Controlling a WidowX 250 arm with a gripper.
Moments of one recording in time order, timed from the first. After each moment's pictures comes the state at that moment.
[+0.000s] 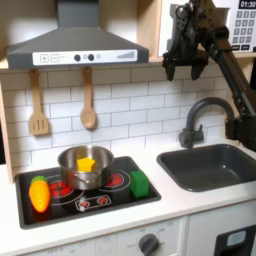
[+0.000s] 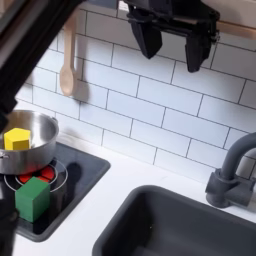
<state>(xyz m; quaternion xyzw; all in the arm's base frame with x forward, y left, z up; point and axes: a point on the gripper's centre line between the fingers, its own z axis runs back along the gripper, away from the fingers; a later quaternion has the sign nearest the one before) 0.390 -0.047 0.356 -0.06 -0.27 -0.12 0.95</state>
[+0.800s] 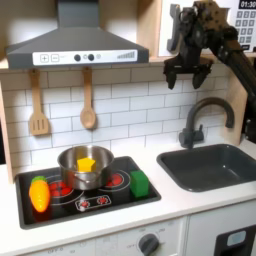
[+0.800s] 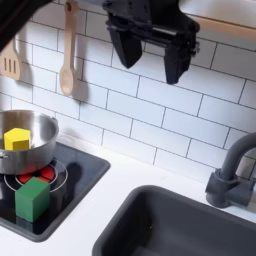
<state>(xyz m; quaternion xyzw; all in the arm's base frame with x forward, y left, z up) 0.354 -0.032 0.346 -0.04 -0.25 -0.11 0.96</state>
